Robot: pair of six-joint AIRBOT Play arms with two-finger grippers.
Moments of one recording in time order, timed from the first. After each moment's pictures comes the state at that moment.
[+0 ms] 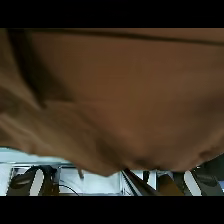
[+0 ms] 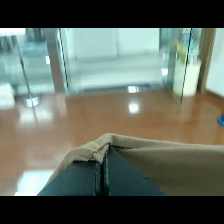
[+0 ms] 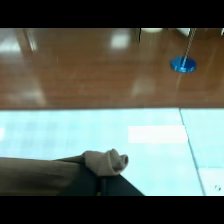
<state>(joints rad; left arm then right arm) 0.29 -0.47 1.54 1.21 -1.14 -1.37 -0.25 -0.62 1.74 -1.37 1.52 1.54</state>
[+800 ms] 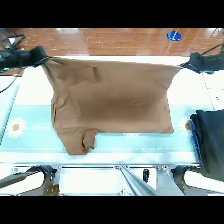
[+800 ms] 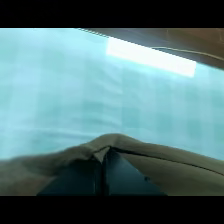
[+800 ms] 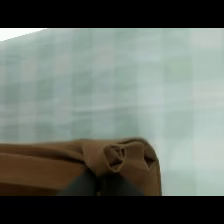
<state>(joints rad) 0.09 -1.34 1.28 1.06 -0.73 -1.47 -0.25 -1.40 1.39 -1.04 1.04 1.38</state>
